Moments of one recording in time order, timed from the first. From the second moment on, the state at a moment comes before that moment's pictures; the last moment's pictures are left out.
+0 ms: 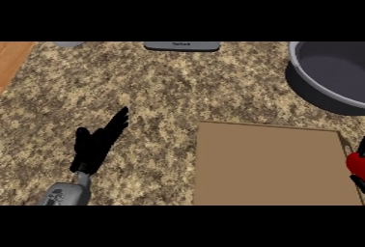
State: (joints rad) left arm -0.11 0.18 -0.14 -1.38 0.08 -0.12 0.14; right arm 0.03 -0.63 -0.21 -1.28 -0.17 0.43 -0.44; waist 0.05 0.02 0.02
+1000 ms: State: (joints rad) left arm -0.14 0.16 -0.17 -1.36 0.06 -0.13 0.14; right arm -0.23 -1.08 -0.32 -0.87 -0.09 0.49 -0.71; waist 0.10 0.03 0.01
